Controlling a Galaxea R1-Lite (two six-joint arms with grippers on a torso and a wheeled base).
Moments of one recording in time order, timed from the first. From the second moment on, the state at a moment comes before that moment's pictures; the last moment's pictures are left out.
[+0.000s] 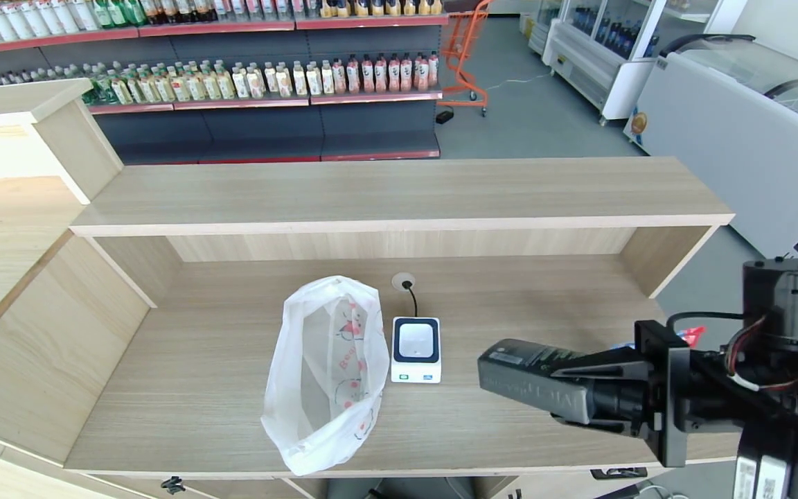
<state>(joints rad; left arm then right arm) 0.00 0.00 0.00 0.00 0.00 0.00 0.27 1.53 -0.50 -0.65 1.13 -1.60</state>
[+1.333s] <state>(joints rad) 0.00 0.00 0.00 0.00 0.00 0.00 0.37 2.07 -1.12 -0.86 0.33 0.32</state>
